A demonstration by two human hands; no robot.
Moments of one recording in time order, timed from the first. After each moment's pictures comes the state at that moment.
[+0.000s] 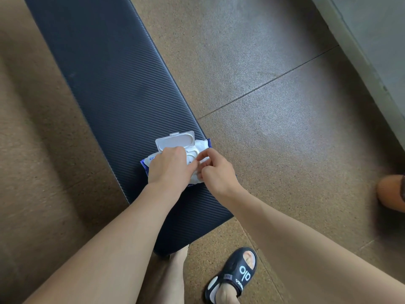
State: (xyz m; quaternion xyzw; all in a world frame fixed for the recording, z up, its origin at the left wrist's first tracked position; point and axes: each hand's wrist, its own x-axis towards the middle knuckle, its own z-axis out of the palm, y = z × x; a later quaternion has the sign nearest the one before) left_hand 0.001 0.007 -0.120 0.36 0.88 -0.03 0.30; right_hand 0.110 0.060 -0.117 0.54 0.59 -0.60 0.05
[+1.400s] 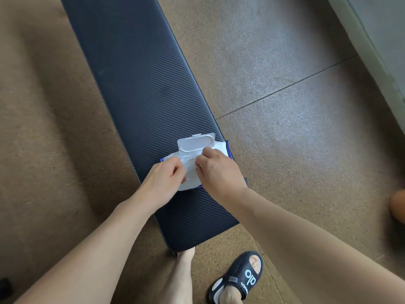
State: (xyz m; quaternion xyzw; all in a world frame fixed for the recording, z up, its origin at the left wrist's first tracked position) left_hand -0.036 -0.058 -0.103 0.28 0.84 0.17 0.43; right_hand 0.079 0.044 -0.125 0.28 0.93 -0.22 0.06
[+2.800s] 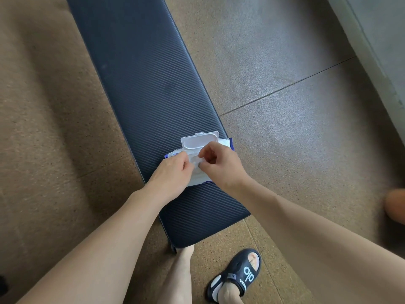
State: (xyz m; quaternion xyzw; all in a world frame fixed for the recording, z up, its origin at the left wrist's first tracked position) left_hand -0.037 -0.054 -0.112 0.31 0.83 0.12 0.44; right_hand 0.075 0.050 -0.115 0.44 0.72 -0.53 0.05
